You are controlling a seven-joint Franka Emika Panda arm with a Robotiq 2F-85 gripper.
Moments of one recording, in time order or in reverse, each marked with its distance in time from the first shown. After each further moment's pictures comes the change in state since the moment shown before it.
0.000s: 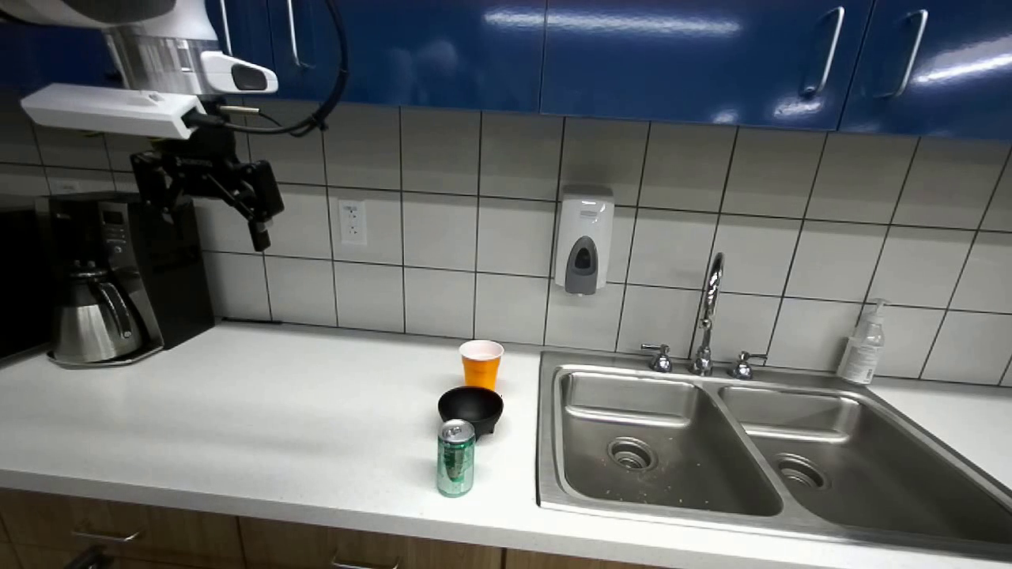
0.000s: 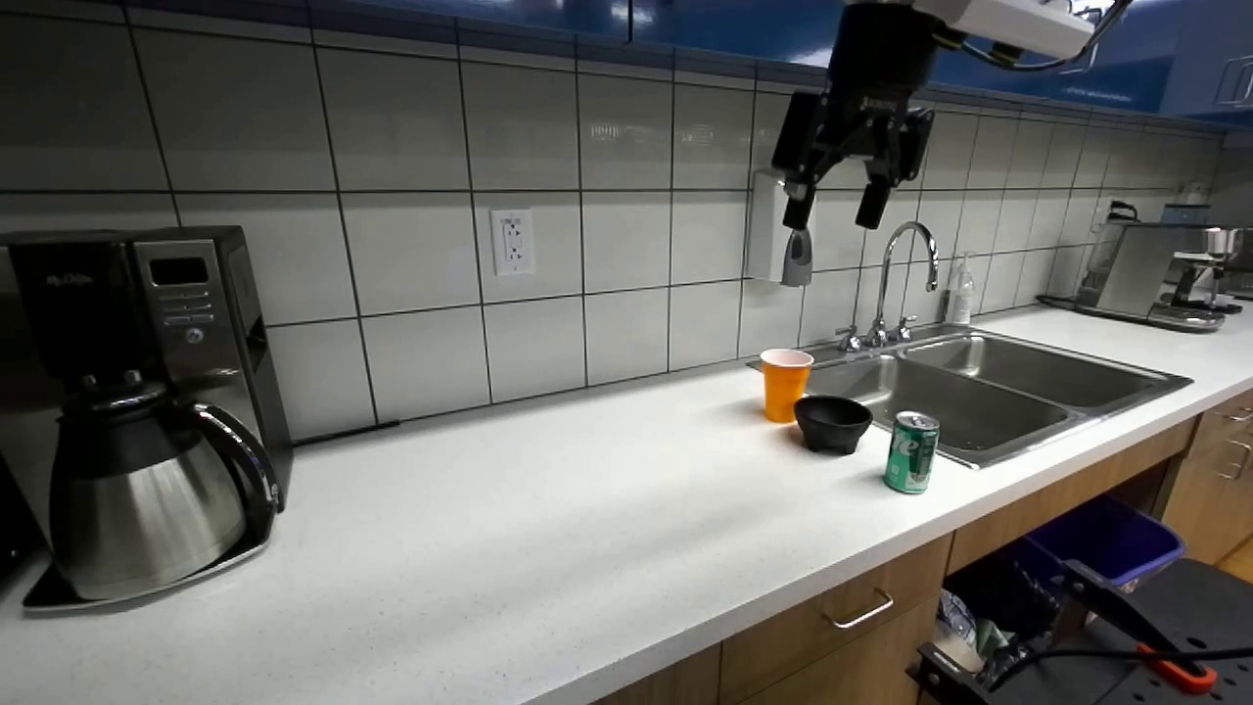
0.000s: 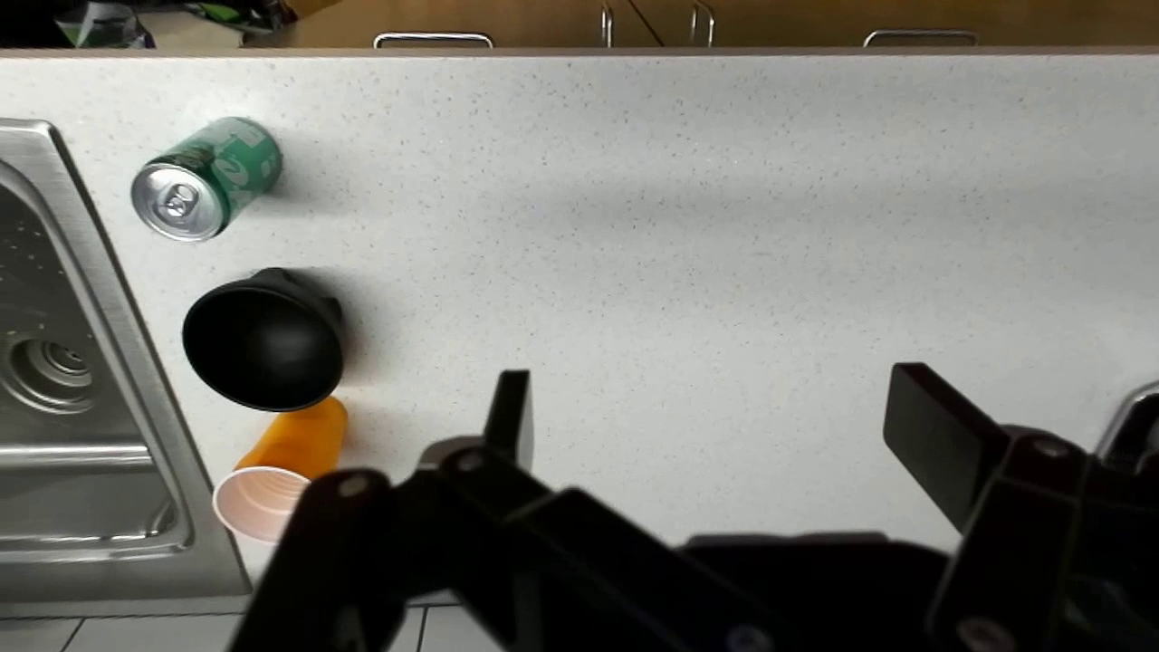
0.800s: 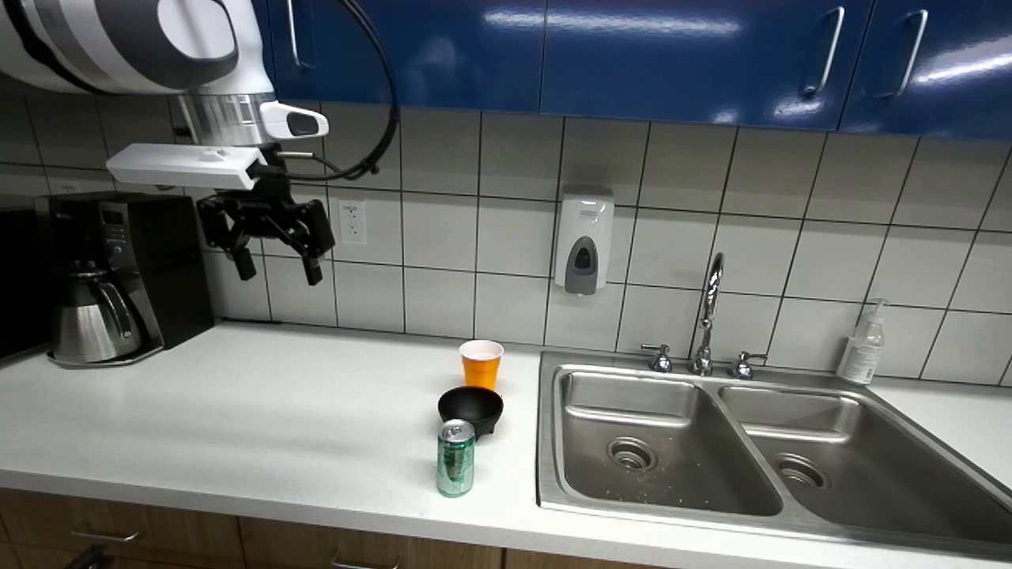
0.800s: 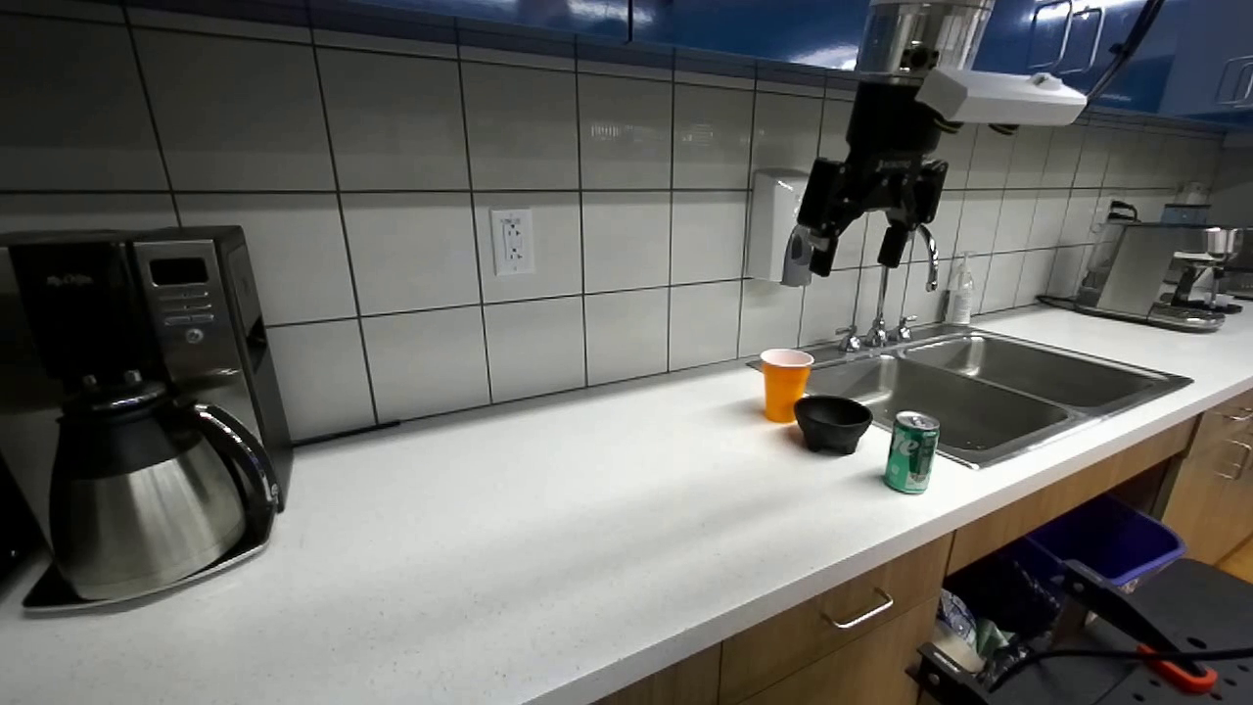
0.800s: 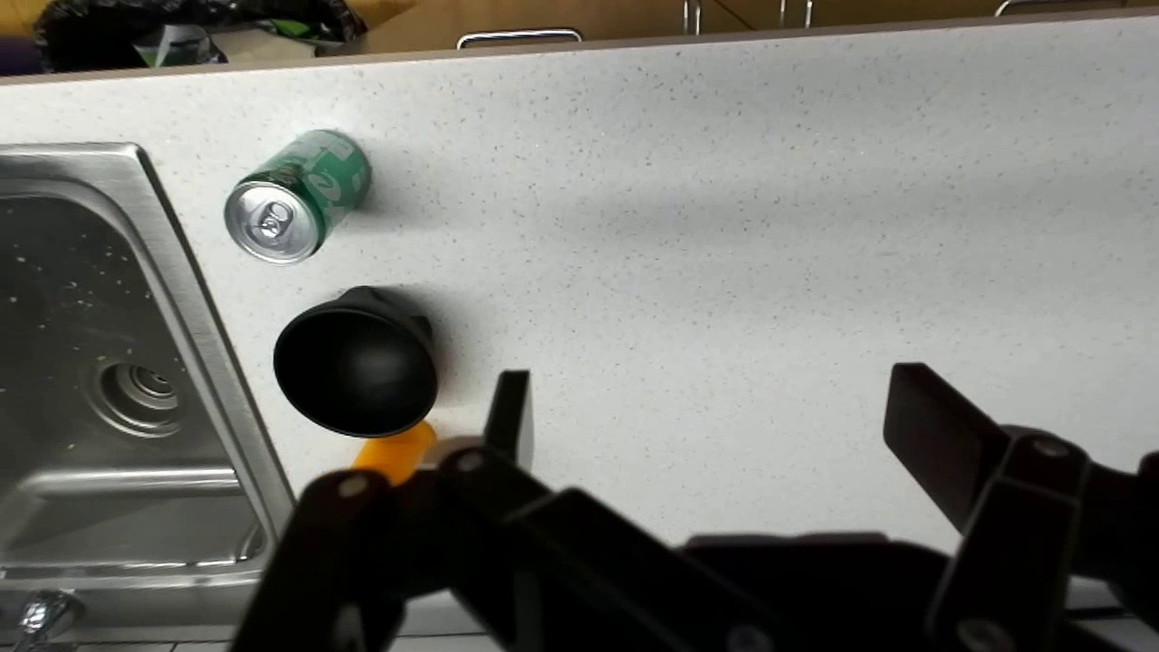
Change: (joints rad) arm -0.086 0.119 -0.037 -0.030 -0.079 0.141 -0.010
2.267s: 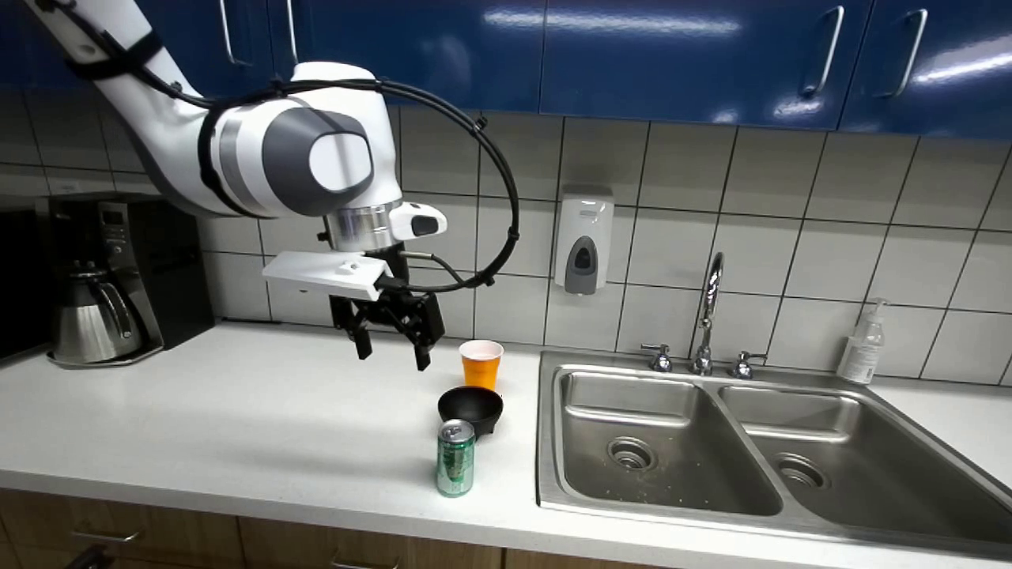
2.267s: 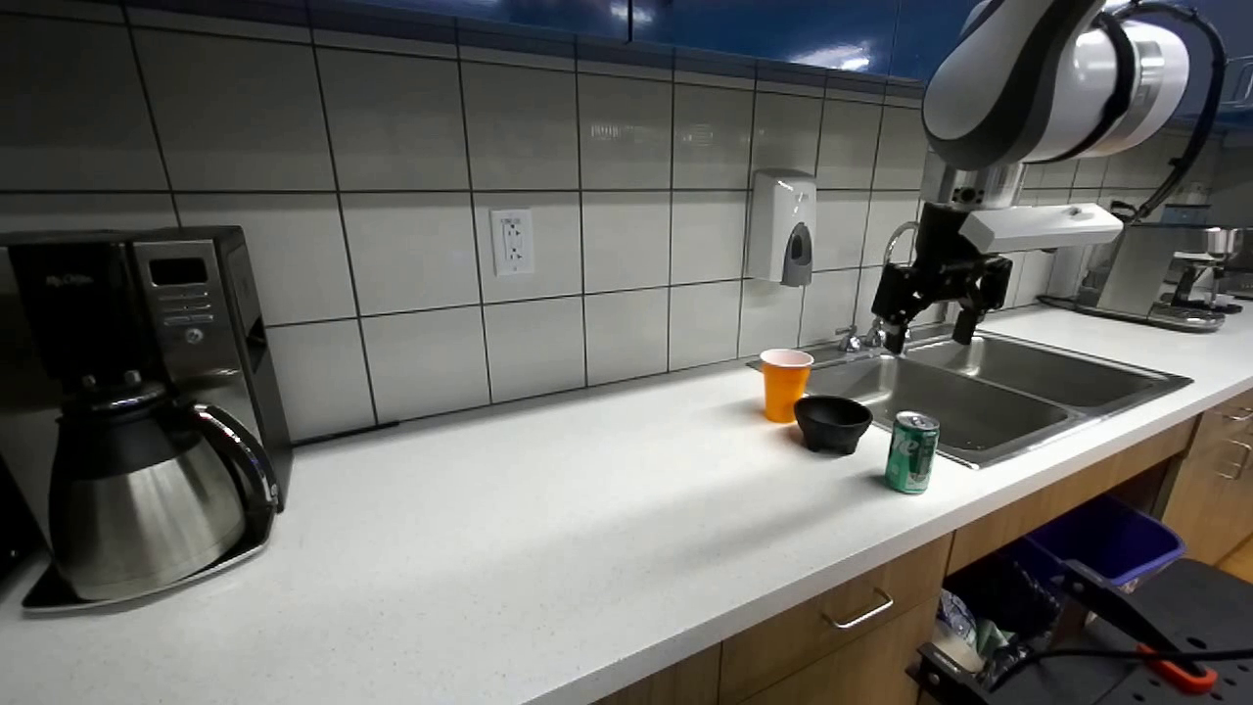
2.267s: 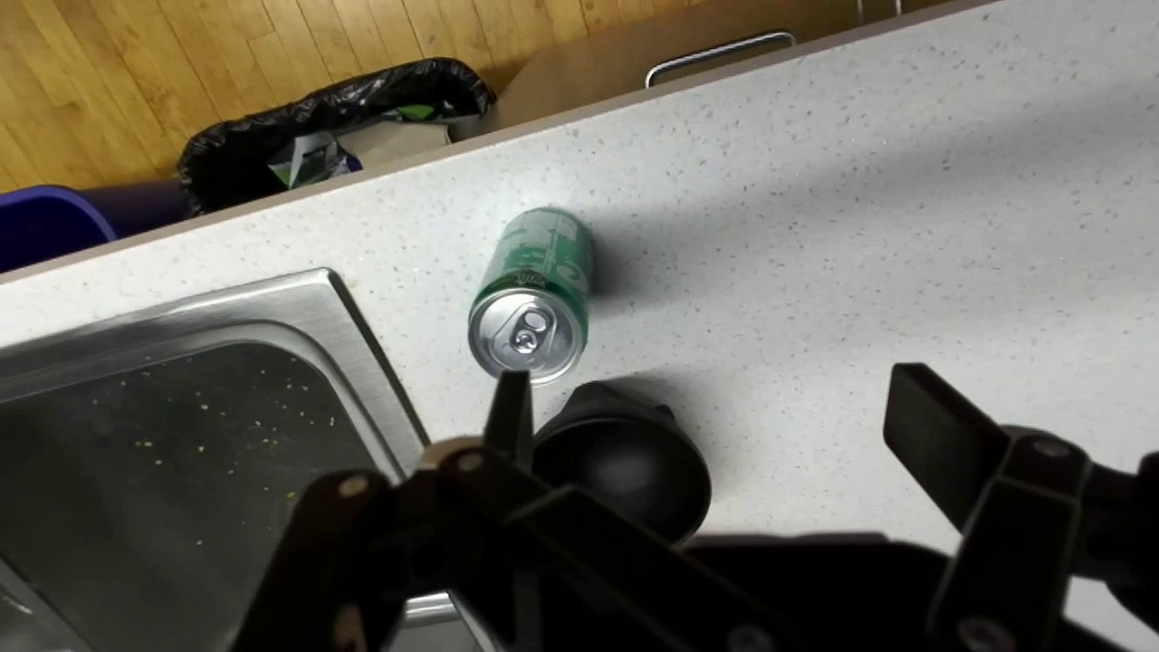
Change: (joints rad) arm -0.185 0.347 -0.148 0.028 -0.087 0.276 -0.029
